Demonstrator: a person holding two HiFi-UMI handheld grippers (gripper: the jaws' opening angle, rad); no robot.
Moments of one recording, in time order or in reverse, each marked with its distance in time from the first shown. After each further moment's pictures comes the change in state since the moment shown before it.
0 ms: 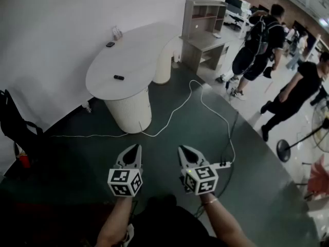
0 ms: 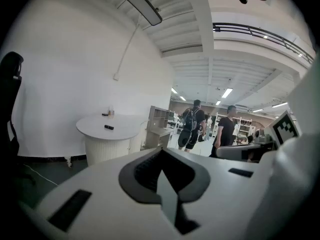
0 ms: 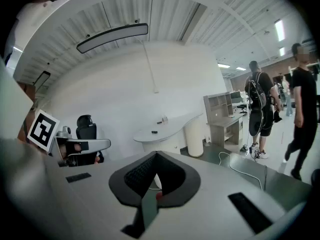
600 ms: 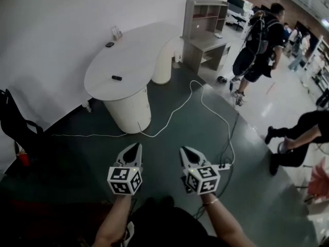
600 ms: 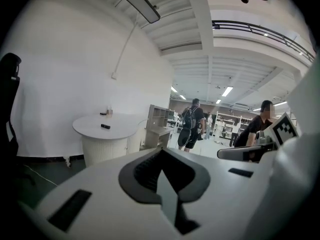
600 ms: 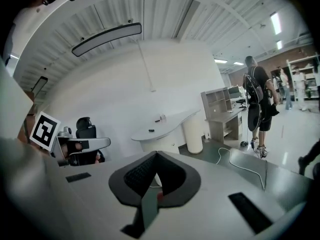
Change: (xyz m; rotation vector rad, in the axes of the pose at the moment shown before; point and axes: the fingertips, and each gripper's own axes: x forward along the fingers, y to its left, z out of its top) left arm 0.025 -0.022 0.000 0.006 0.012 0.003; right arm -0.005 -0.036 -0.004 0.050 0.027 0.025
